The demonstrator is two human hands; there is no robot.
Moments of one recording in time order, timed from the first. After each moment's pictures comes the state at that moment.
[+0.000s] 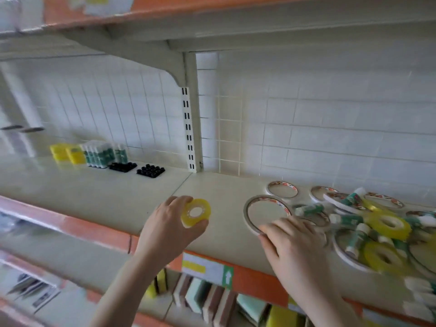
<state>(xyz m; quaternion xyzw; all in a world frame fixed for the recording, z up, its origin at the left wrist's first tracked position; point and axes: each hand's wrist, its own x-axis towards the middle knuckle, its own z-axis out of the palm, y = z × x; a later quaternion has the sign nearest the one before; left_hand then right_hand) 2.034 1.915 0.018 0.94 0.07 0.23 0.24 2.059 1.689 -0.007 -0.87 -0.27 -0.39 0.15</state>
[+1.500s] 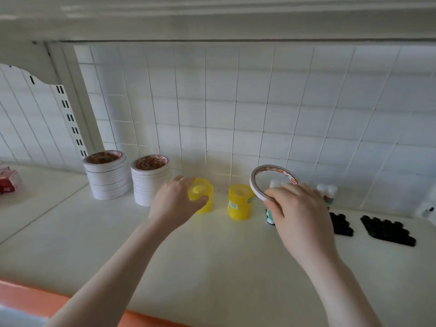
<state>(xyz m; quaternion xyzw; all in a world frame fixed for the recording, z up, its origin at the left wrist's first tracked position) 2.223 2.588 0.035 0.96 0.04 0.19 0.22 2.199 2.361 0.041 -0.89 -0.16 -0.41 0.11</state>
